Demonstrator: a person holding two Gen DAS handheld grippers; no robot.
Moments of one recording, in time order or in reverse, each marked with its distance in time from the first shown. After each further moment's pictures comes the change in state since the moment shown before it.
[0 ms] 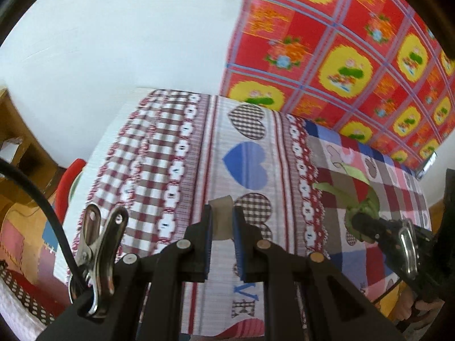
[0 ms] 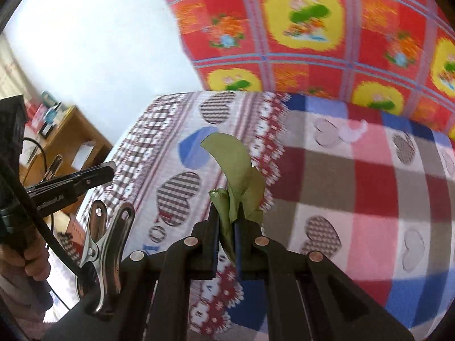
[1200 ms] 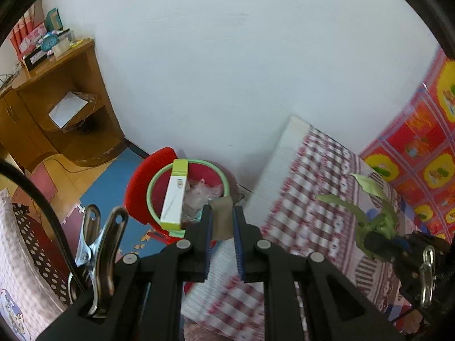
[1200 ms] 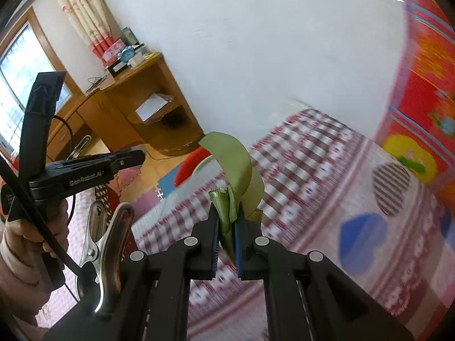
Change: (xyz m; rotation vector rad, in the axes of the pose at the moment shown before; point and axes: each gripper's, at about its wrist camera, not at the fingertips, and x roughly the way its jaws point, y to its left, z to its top) left arm -0.021 0.219 0.019 -0.320 -0.045 0.225; right arm 0.110 0.202 0.080 -0.394 0.105 0.292
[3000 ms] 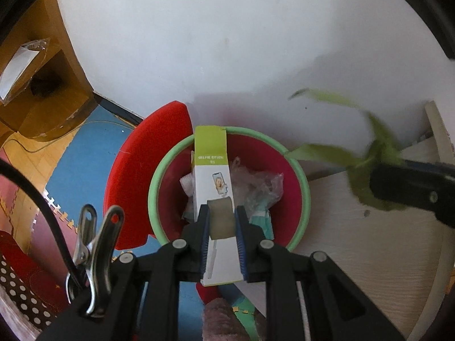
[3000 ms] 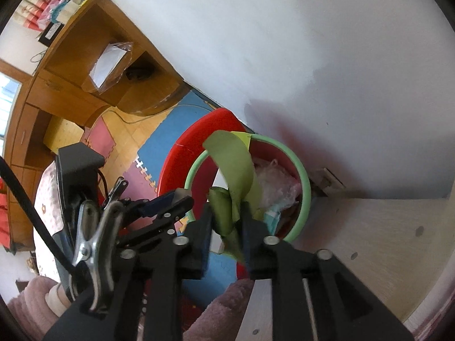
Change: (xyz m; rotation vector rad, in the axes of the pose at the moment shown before) left arm 0.286 0.148 0.041 0.017 0.303 -0.136; right arm 0.328 0.035 0.135 0.147 0.406 -0.075
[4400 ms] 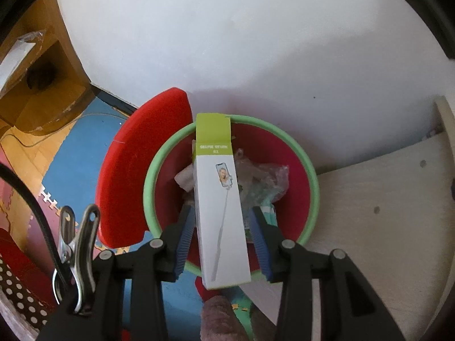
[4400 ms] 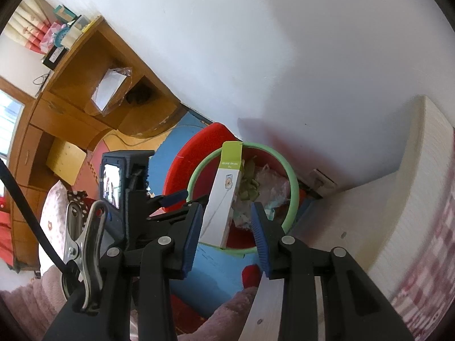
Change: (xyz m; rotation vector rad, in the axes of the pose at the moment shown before) left arm 0.019 0.005 -0.008 -0.005 0.024 -0.001; right arm -0.049 -0.008 -0.032 0.062 -0.128 0.005
